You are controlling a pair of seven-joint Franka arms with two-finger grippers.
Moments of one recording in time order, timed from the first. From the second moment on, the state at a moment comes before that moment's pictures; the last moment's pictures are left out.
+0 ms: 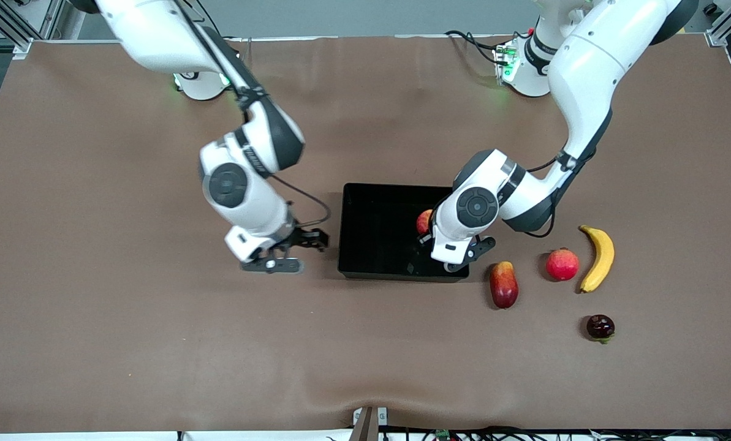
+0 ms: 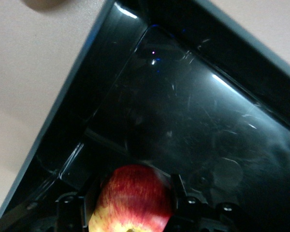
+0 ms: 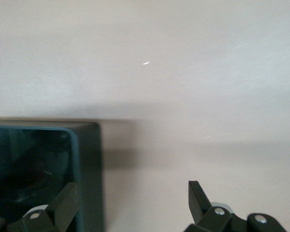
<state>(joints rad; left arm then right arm) -0.09 0.71 -0.54 -1.65 0.24 2.12 -1.23 0.41 0.50 0.07 -1.62 0.12 2.20 0.42</state>
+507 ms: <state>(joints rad) -0.09 0.75 -0.53 -1.64 0.25 2.14 -1.23 0.22 0.28 0.07 -1.75 0.12 2.01 0.18</state>
